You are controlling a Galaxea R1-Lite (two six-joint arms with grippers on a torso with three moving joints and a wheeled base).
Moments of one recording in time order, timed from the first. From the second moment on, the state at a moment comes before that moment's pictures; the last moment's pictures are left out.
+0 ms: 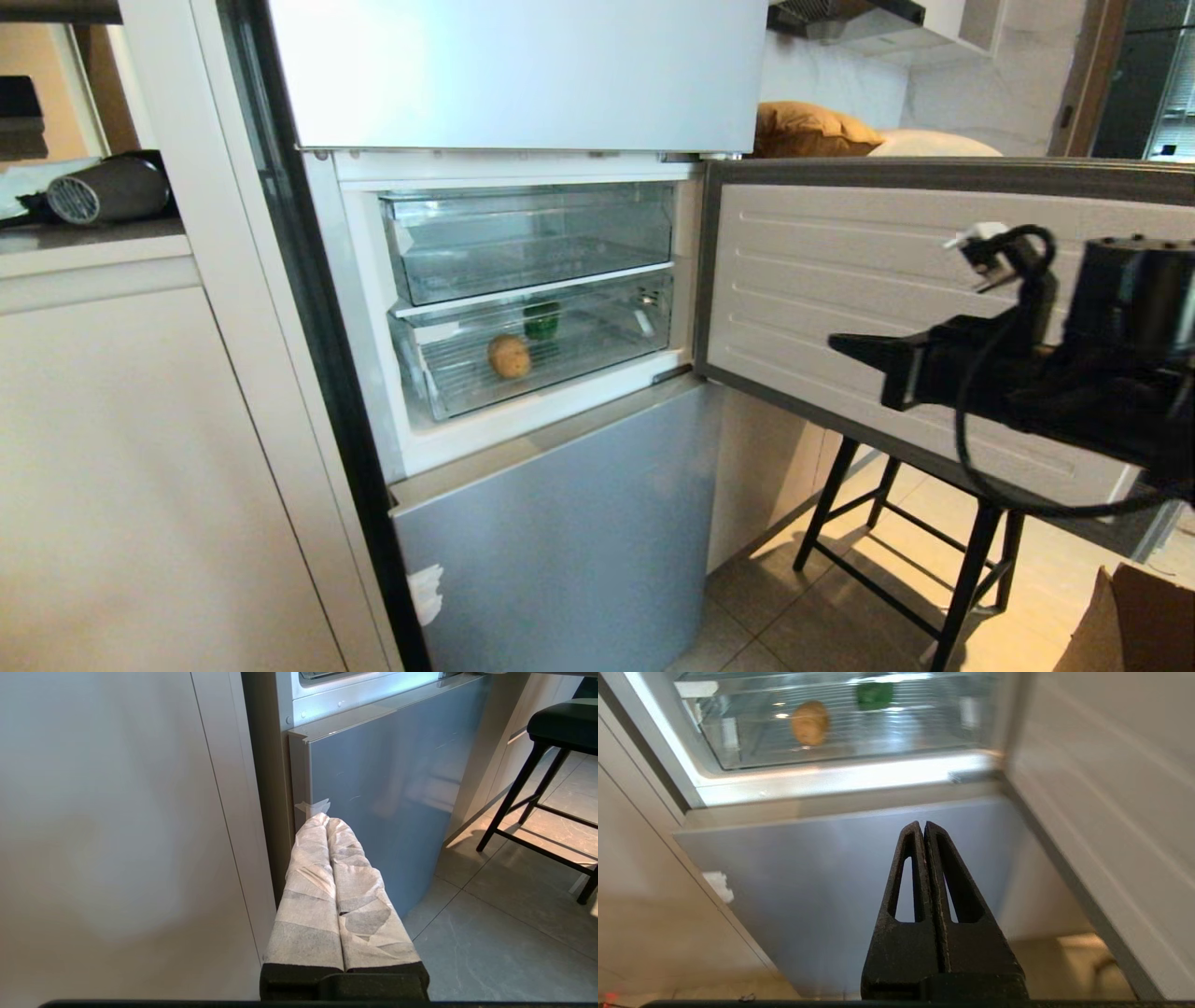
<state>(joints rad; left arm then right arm) 0.00 0.00 -0.06 0.16 -0.02 0.03 0.25 1.64 -0.84 -0.65 0.29 0.06</state>
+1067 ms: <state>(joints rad) 0.00 0.00 -0.06 0.16 -0.02 0.03 0.45 1.98 -0.92 -1.04 0.00 -0.09</state>
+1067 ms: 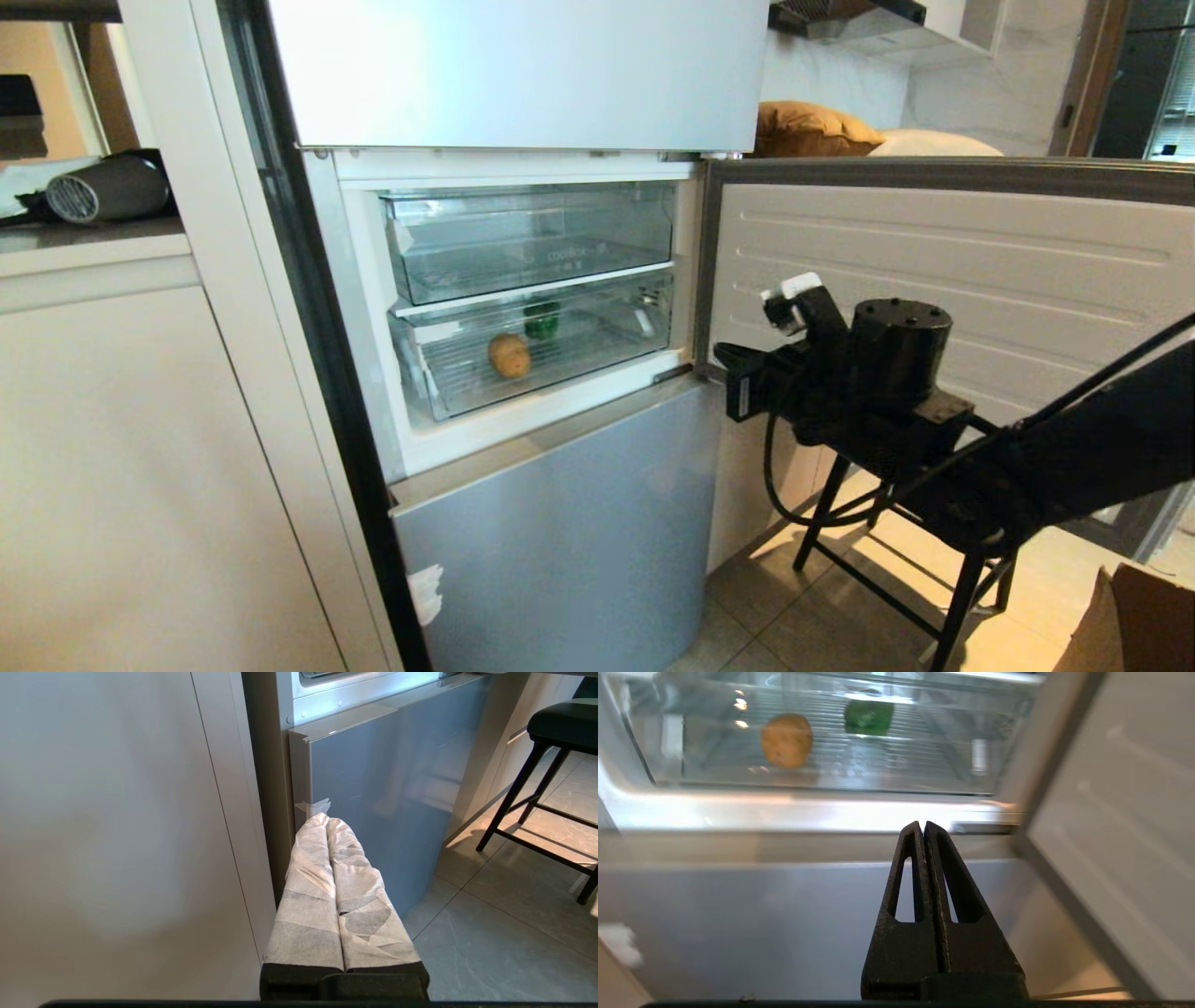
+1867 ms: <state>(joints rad) 0.00 0.00 -0.06 0.16 -0.02 0.03 0.44 1.53 -0.38 -1.06 0.00 -0.11</state>
